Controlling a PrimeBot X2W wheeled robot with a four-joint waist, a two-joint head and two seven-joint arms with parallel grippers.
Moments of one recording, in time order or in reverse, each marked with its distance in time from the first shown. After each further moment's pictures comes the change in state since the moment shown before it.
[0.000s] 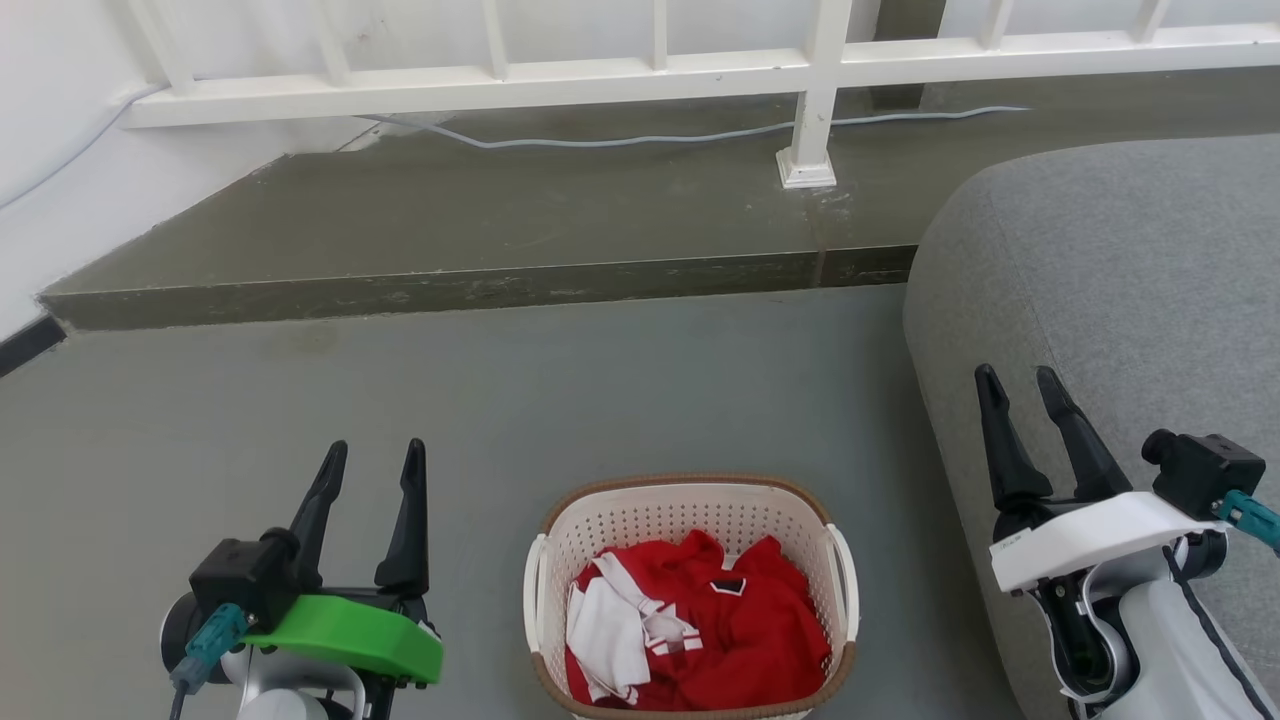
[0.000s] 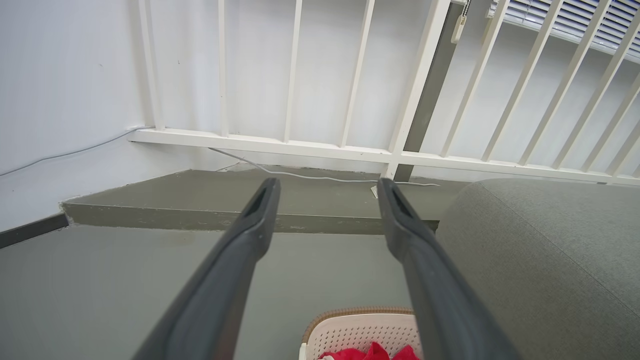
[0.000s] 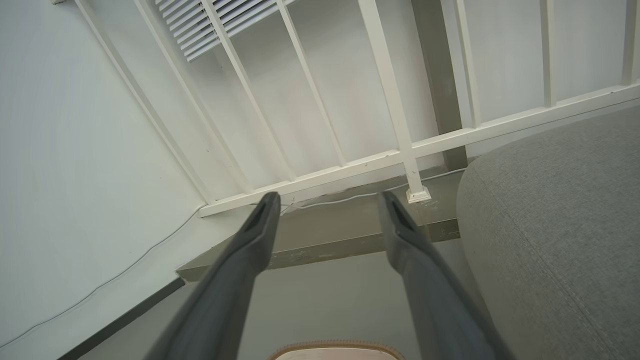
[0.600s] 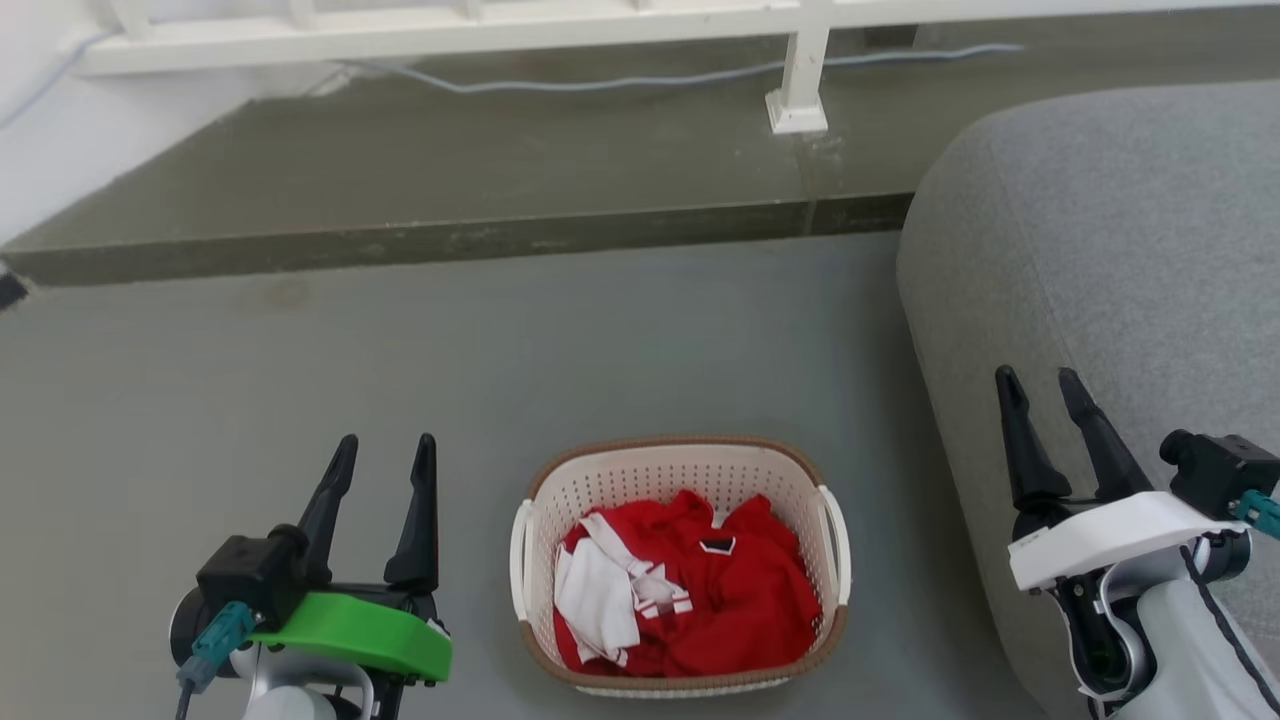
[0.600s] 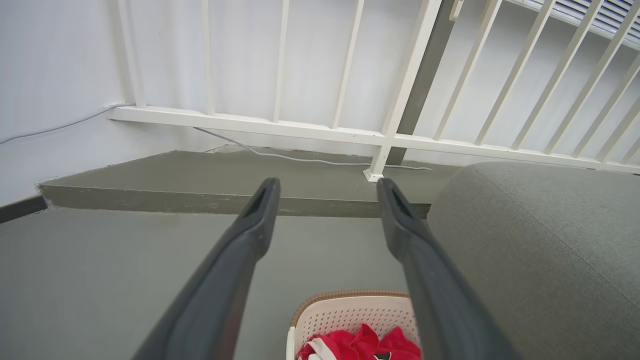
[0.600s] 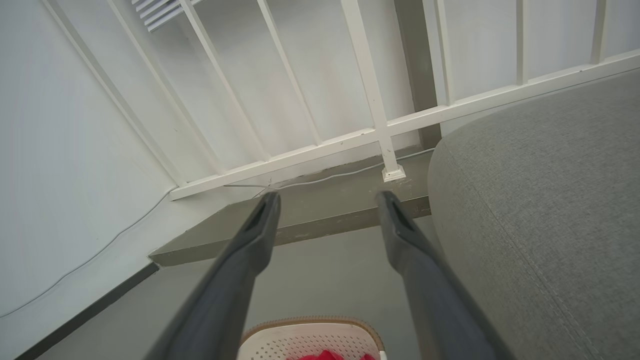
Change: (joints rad) left arm 0.000 -0.001 -0.015 -0.018 -0.008 0.001 0.000; right arm 0.000 -0.014 -0.020 0.018 -0.021 0.000 0.000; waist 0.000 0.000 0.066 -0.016
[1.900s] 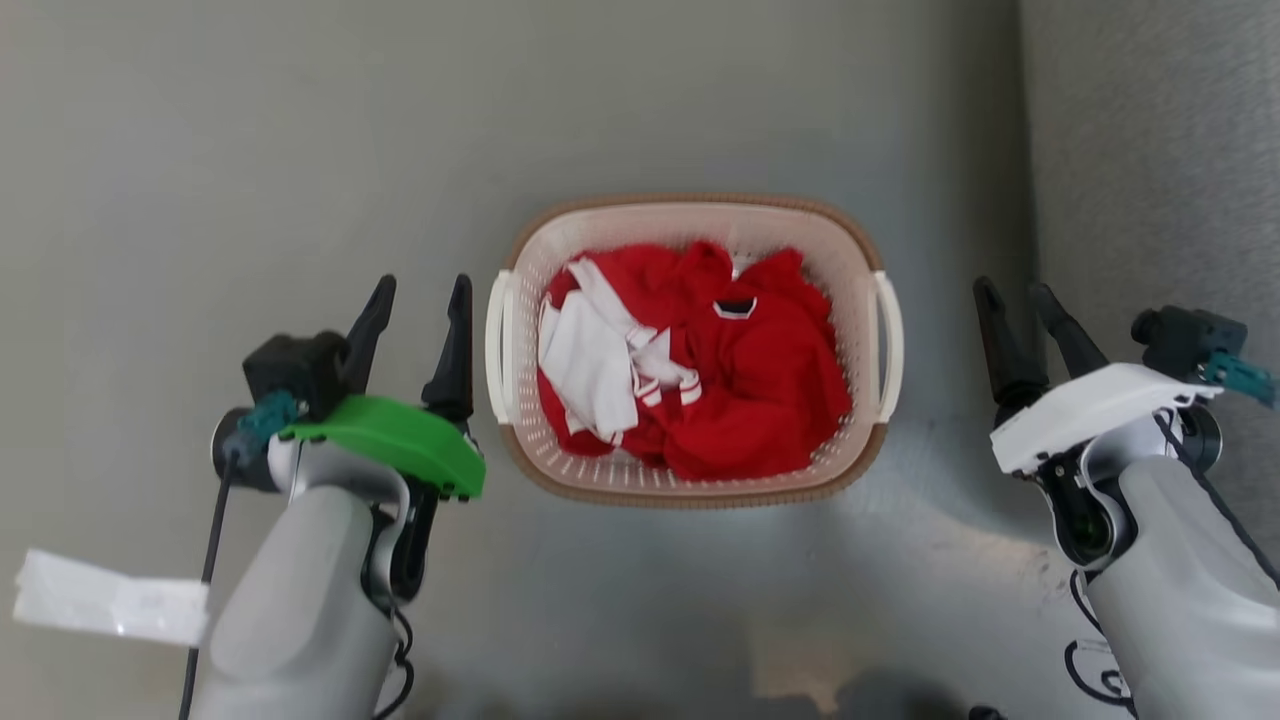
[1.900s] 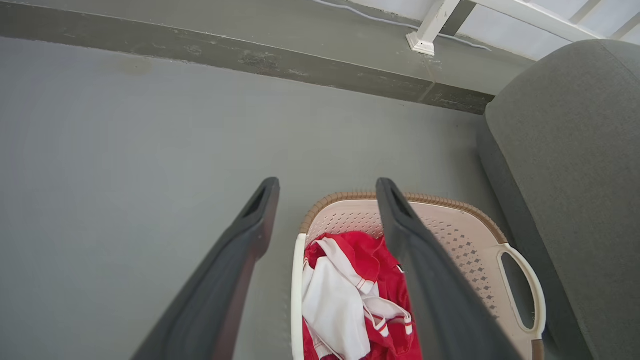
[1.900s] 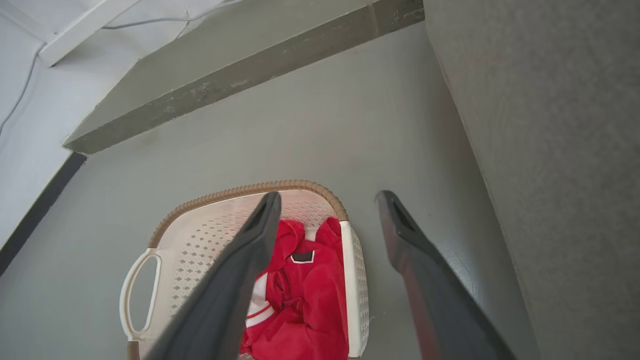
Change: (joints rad) left arm -0.416 -0.008 -0.154 0.342 -0.130 0.041 0.000; right arm -0.304 -0.041 0.097 0.312 0.122 0.000 0.051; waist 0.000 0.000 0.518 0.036
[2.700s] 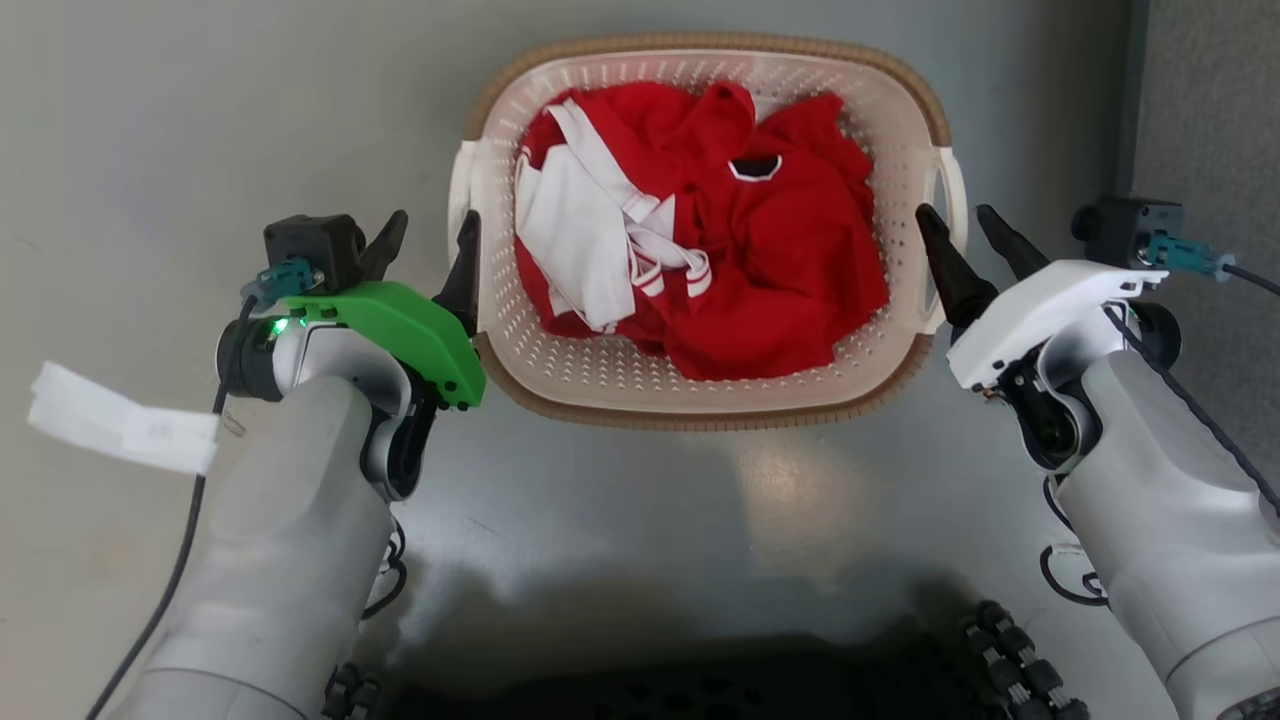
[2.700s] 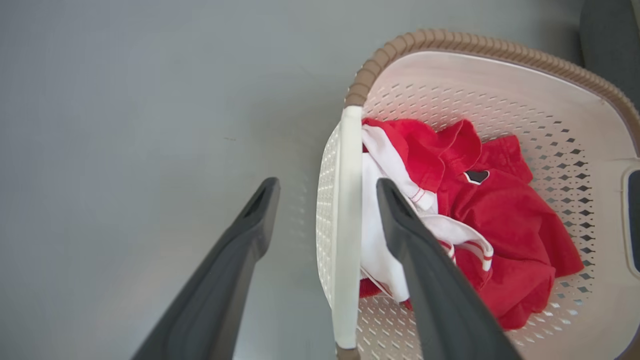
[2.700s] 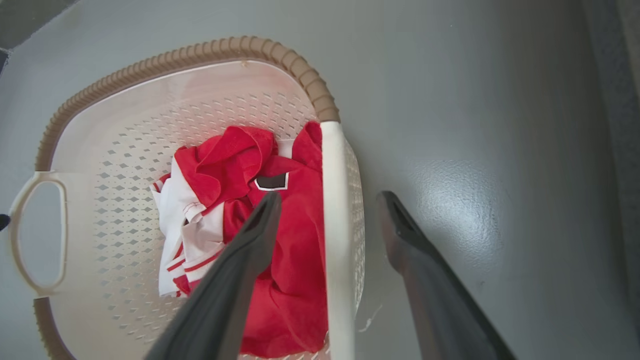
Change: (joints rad) left arm -0.288 -0.008 -0.130 0.325 -0.127 -0.021 0.086; right arm -0.238 0.002 0.149 0.175 0.040 0.000 0.074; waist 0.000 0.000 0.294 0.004
